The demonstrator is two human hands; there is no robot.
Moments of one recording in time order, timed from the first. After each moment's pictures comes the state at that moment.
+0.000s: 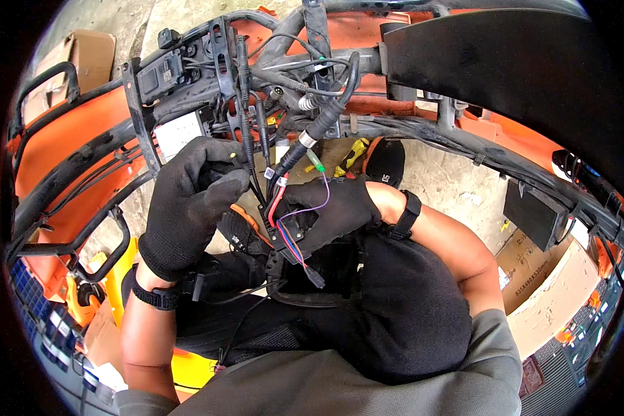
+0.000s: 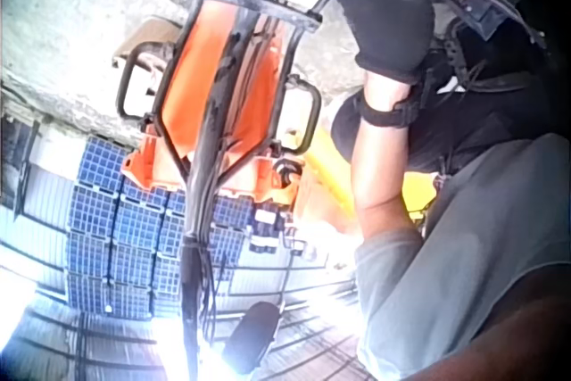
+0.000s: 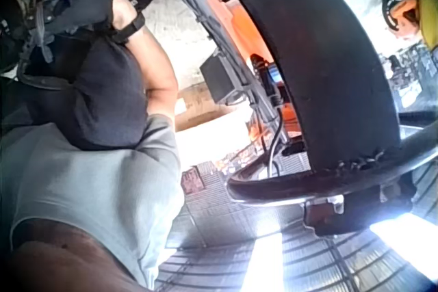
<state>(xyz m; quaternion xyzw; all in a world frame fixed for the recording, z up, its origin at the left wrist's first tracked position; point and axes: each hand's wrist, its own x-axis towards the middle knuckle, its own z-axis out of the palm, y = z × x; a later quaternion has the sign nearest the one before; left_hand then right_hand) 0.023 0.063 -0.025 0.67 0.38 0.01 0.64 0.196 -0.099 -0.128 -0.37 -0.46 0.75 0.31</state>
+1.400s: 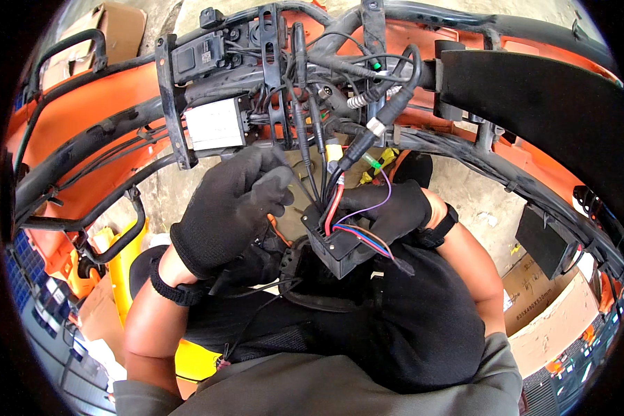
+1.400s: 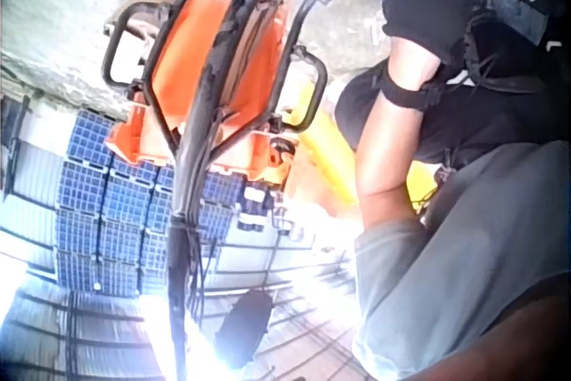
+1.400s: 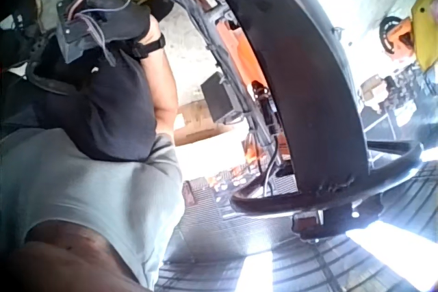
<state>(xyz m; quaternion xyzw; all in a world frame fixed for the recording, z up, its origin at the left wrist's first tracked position) 0.010 0.060 -0.040 0.71 0.37 -0.07 0.59 0.222 -0.107 -0.142 -0.27 -0.50 0.75 0.34</state>
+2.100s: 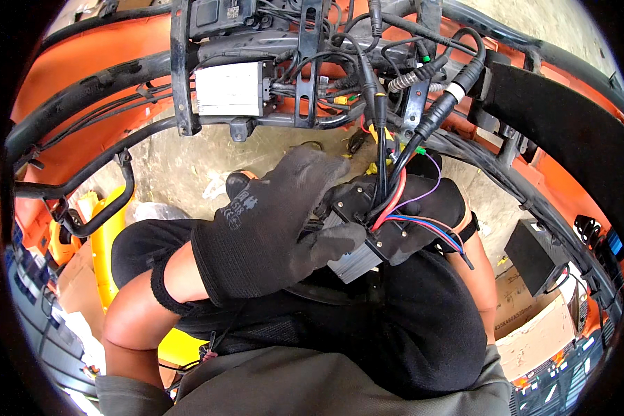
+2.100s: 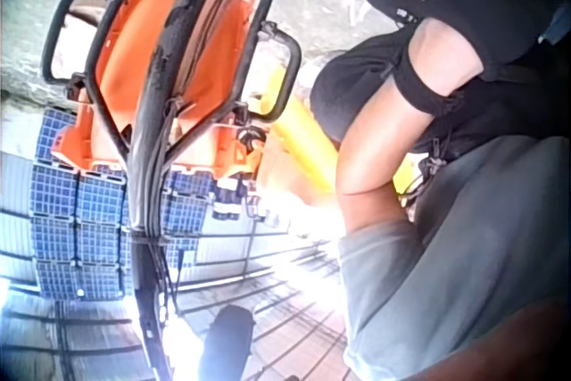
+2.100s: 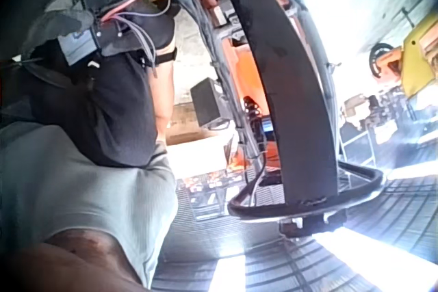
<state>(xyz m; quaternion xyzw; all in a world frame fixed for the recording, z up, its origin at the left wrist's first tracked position) 0.007 0.033 -0.024 0.81 0.26 -0.09 0.52 0.245 -0.152 -0.133 -0.52 -0.44 0.66 0.31</state>
